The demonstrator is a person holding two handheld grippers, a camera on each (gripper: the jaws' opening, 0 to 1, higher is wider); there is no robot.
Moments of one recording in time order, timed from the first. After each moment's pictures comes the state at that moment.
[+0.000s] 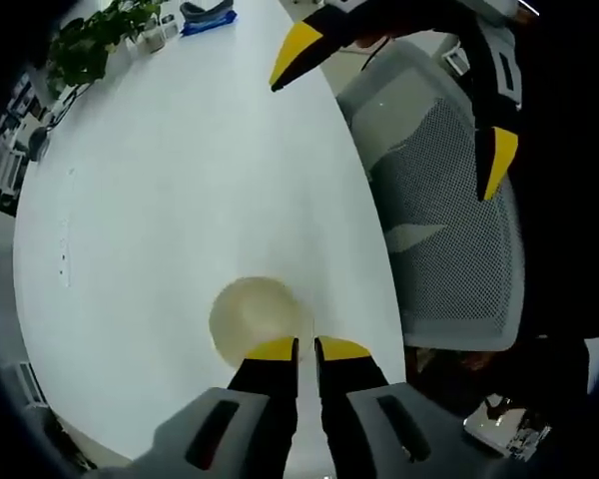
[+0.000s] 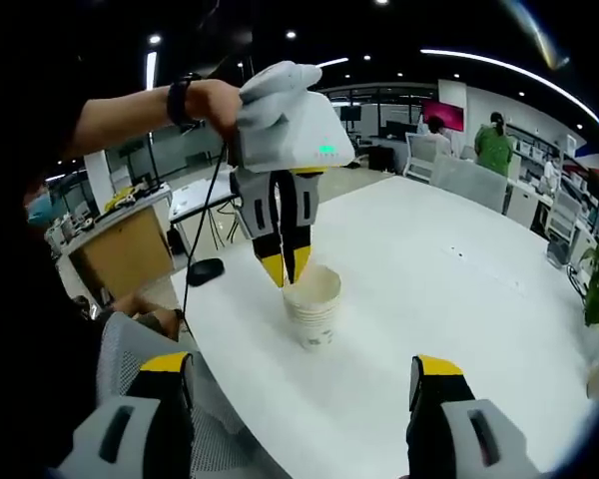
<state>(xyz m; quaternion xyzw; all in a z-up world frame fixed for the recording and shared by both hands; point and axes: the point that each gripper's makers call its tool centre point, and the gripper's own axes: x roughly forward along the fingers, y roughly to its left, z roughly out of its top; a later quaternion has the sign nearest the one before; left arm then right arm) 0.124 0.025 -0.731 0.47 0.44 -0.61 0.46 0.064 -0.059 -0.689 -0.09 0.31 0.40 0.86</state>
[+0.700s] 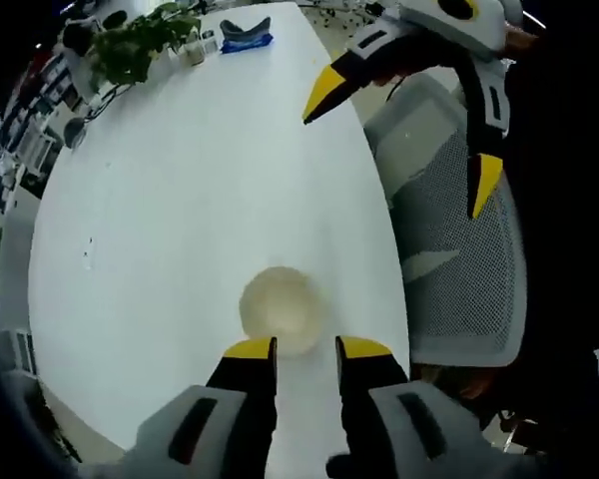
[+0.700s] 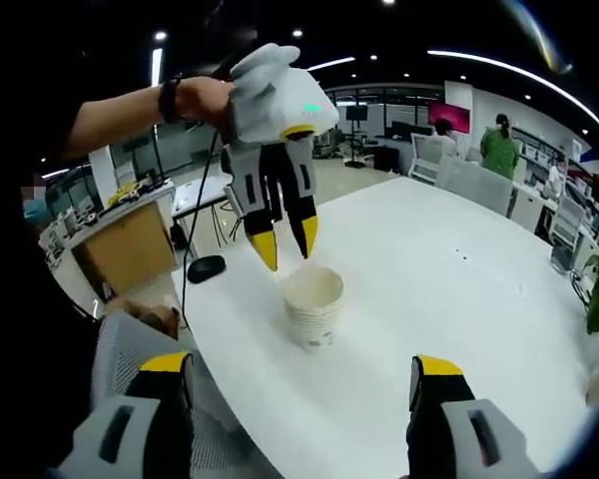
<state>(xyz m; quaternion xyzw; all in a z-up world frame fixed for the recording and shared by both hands) 0.140 0.031 -0.698 0.39 0.40 -0.60 0.57 0.076 -0.057 -0.699 -0.10 0.31 0.41 0.85</state>
